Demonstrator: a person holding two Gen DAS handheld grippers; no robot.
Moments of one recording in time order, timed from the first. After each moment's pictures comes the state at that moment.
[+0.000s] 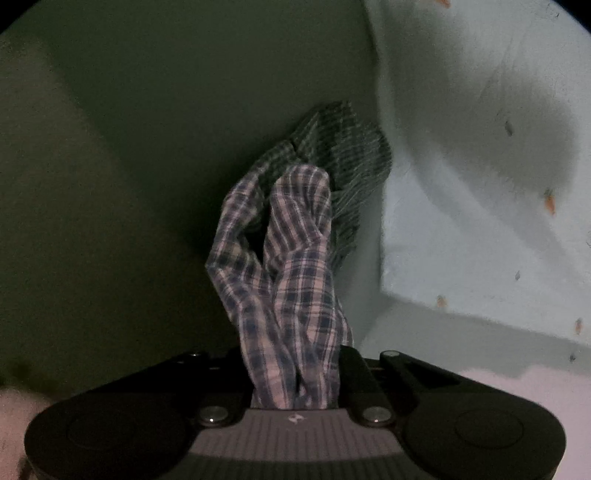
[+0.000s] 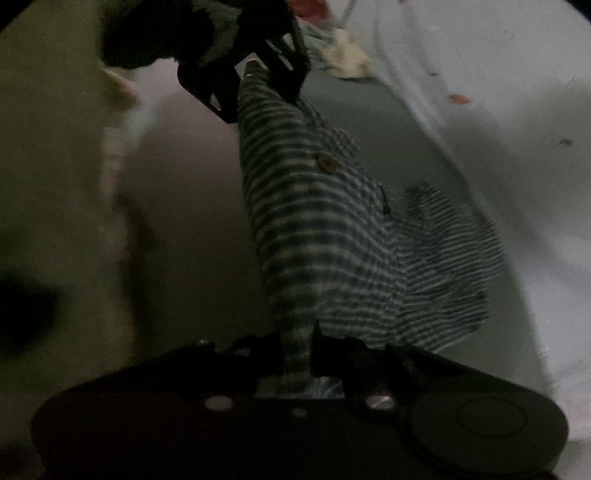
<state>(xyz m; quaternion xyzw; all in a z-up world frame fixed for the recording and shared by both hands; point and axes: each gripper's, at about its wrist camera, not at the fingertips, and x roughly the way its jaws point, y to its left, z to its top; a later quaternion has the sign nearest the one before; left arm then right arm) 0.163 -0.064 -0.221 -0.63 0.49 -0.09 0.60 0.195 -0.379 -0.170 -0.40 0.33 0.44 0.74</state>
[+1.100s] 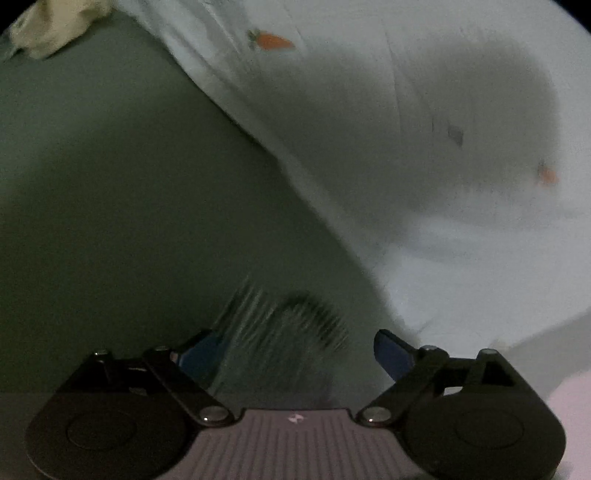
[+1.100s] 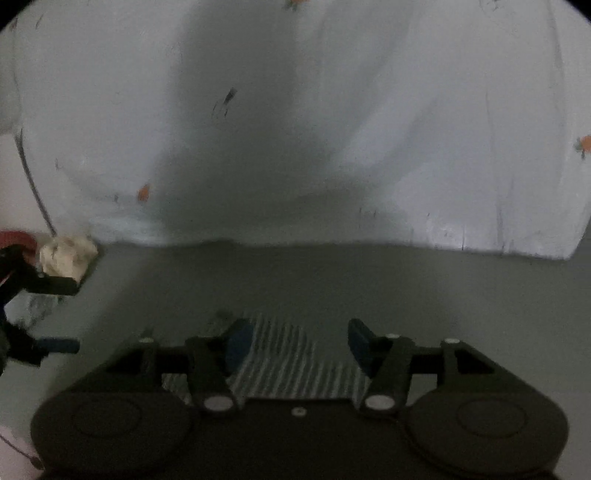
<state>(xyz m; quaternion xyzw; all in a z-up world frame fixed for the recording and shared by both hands) 0.365 -0.089 -0.154 -0.39 0.40 -0.06 0.83 0.411 -0.424 -0.158 0.02 0.30 0.15 0.94</state>
